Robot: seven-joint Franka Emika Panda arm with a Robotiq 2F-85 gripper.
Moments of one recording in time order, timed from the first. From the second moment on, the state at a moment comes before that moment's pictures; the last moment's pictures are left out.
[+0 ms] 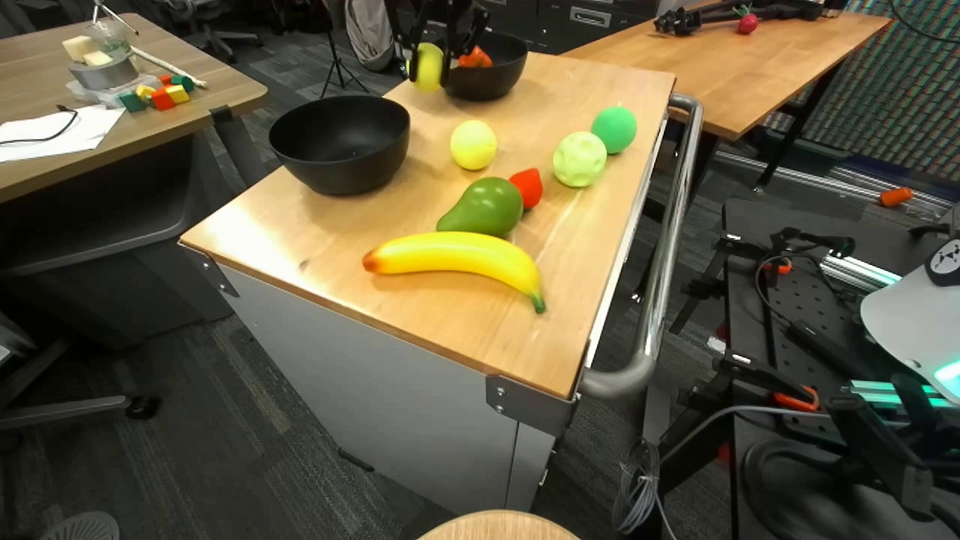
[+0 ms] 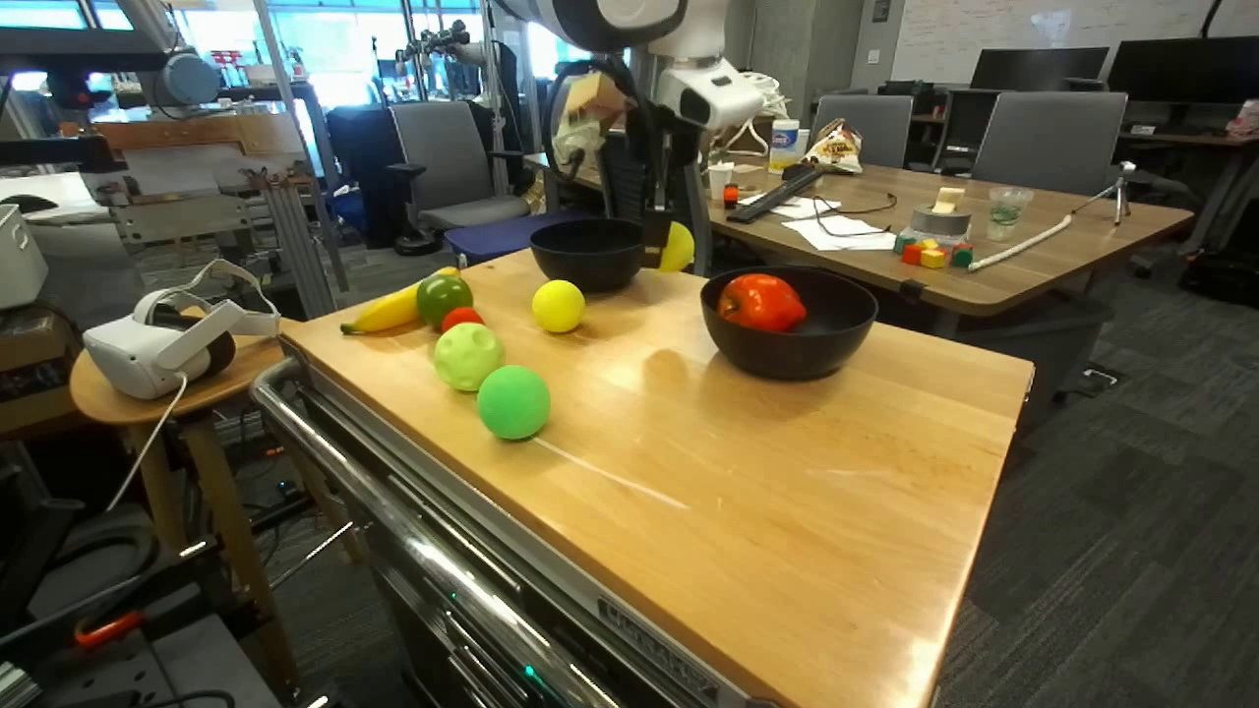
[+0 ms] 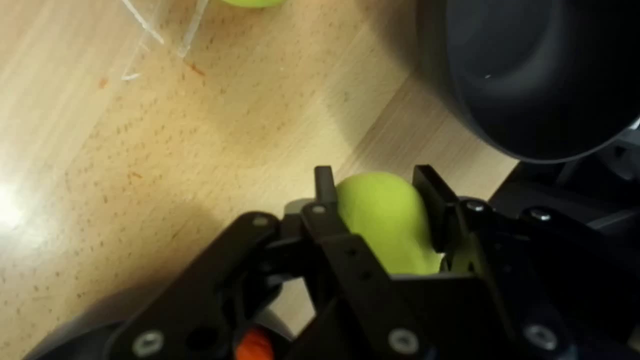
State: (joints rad) arm -0.06 0.39 -0.07 -1.77 0.33 2.26 0.58
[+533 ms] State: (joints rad) arm -0.07 0.24 -0.18 -1.76 -0.06 2.12 0.54
